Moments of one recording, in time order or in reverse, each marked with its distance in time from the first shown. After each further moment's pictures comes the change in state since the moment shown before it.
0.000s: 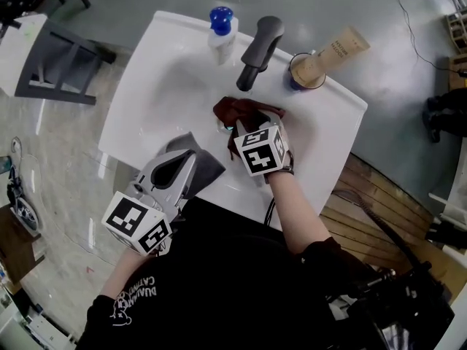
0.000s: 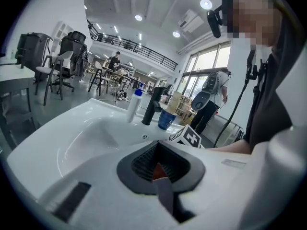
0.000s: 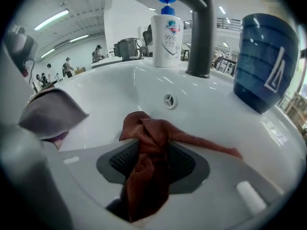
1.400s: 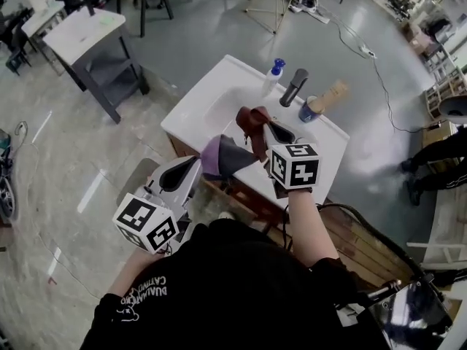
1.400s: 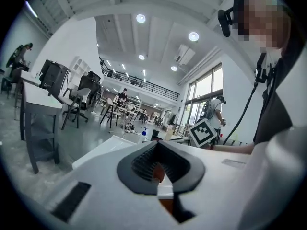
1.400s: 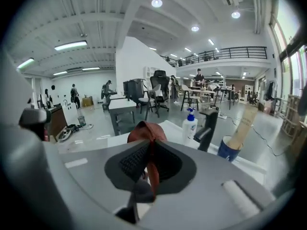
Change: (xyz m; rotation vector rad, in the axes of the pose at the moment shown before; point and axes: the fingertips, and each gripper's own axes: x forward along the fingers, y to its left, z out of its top) left arm -0.245 -0.064 0.017 0.040 -0.420 0.094; right arm -0.236 0.135 0.119 0.014 -0.436 0.027
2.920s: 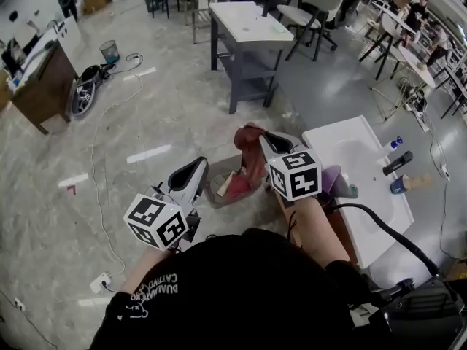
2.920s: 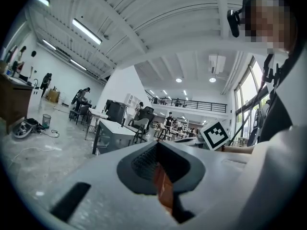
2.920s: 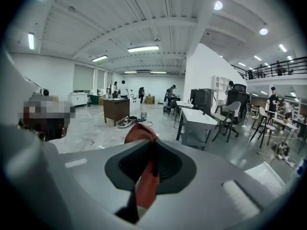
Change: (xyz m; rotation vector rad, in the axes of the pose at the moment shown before) left arm -0.391 0.051 0.011 0.000 -0.304 0.629; right arm -0.034 0.464 0.022 -0.453 -0.084 0.649
